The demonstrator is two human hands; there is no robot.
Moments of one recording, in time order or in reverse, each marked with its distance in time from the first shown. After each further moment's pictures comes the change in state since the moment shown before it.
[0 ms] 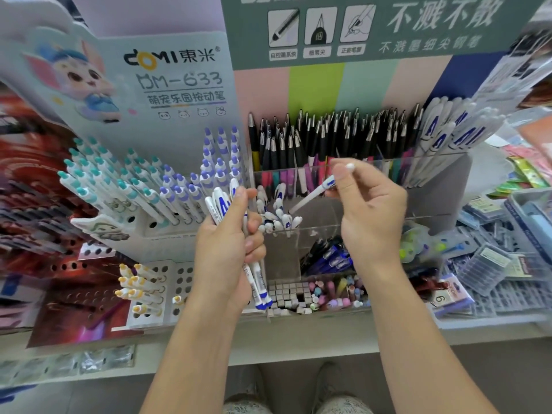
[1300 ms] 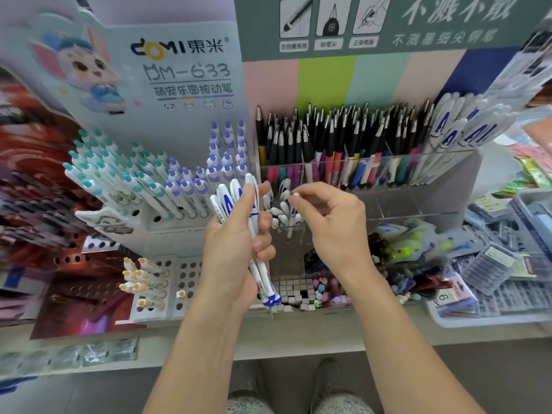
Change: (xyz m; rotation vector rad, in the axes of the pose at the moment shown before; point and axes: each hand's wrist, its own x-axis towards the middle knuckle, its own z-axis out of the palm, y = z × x) left_hand 0.001 -0.004 -0.004 -0.060 -0.043 -0.057; right_hand -0.016 0.019 0.024 -0.236 -0.287 0.043
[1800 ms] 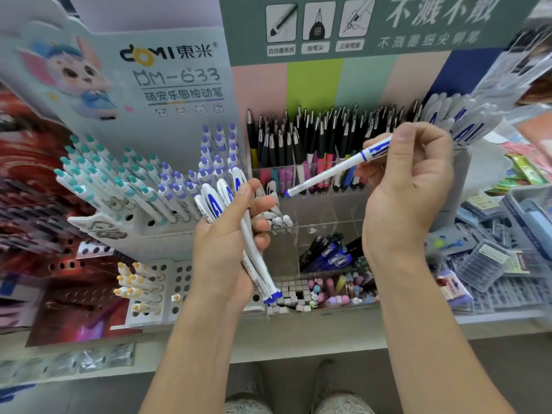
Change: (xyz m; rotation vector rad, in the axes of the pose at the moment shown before) left_hand -0.008 0.006 0.009 -0.045 0.002 0.031; right_hand 0.016 -0.046 -0.045 0.502 0.512 -0.146
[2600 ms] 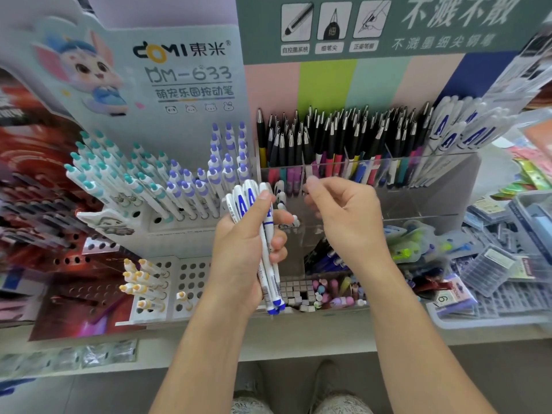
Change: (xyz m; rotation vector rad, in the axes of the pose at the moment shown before) left_hand 0.003 -0.007 -0.001 0.073 -0.056 -0.026; right_hand -0.024 0.030 0.004 -0.551 -0.487 0.256
